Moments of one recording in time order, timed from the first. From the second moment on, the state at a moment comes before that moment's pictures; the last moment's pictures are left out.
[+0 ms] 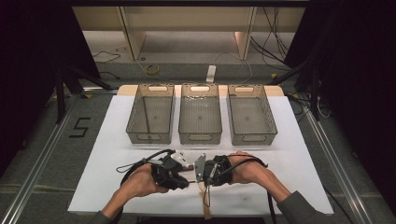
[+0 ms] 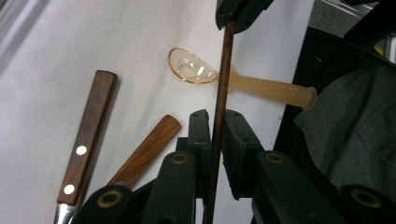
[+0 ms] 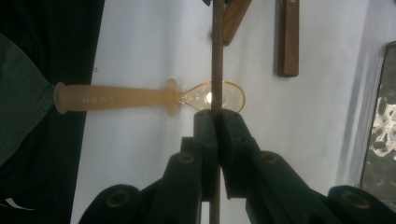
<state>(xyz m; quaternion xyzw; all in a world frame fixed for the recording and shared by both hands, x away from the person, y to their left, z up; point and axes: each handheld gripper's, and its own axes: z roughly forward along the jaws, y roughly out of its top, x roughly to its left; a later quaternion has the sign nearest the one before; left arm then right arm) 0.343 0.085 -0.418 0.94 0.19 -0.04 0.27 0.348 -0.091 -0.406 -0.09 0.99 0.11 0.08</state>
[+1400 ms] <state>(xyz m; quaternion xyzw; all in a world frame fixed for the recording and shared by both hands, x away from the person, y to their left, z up) 0.375 0.146 -0.386 0.86 0.36 0.11 0.34 0.318 -0.152 -0.420 0.28 0.90 0.31 0.14</state>
